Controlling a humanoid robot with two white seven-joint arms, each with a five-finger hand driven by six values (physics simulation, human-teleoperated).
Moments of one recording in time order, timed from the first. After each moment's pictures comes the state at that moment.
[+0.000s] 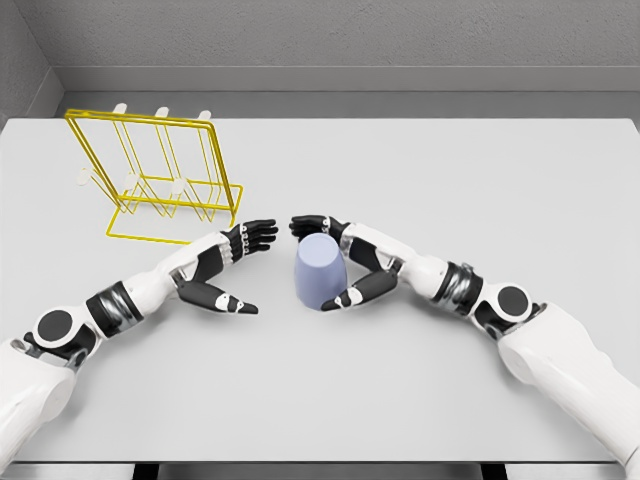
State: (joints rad) left arm -0.27 0.52 -0.54 -1.32 0.60 -0.29 -0.61; right arm -0.54 -0.41 0.92 -1.11 -0.75 -0.55 0.61
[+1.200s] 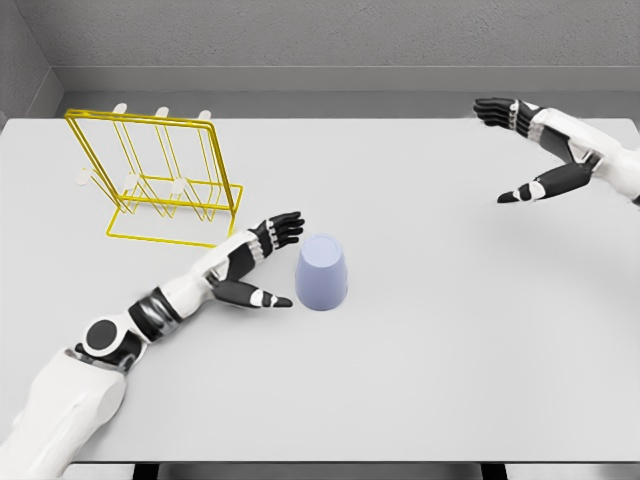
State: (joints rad) left arm -0.27 0.33 -0.50 -1.20 0.54 -0.38 -0.61; right arm -0.76 -0.86 0.84 -1.08 -0.70 -0.58 0.61
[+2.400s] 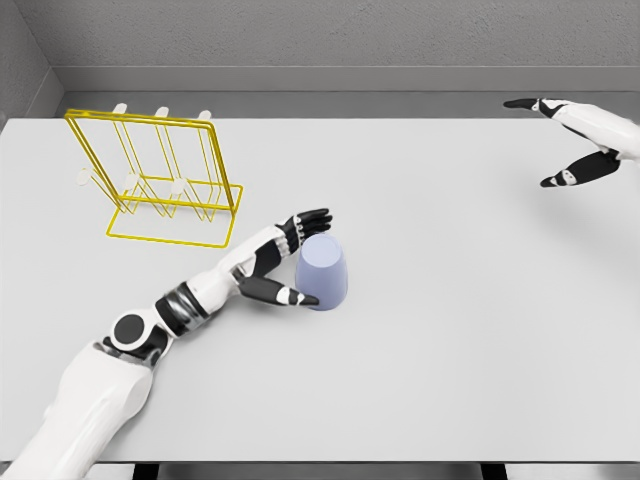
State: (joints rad) left arm -0.29 0.25 -0.50 -1.19 0.49 -0.38 -0.61; right arm -0.81 -0.89 0.84 -1.03 -0.09 -0.61 0.29
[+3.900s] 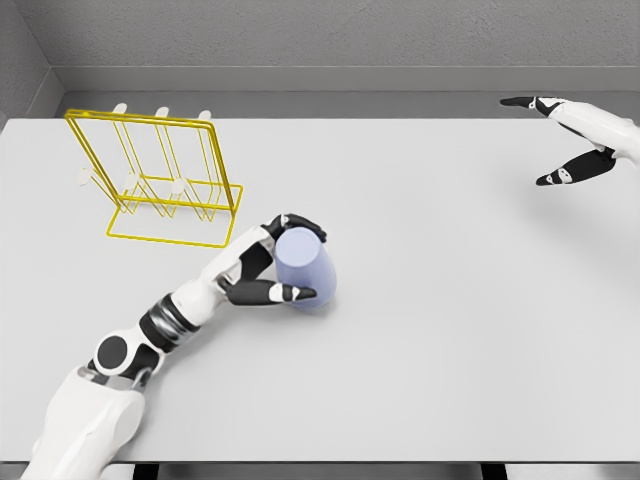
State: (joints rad) left arm -0.14 0.24 -0.36 -1.46 0.47 -0.38 -0.61; right arm -0.81 -0.87 0.83 -1.02 -0.09 -0.61 0.29
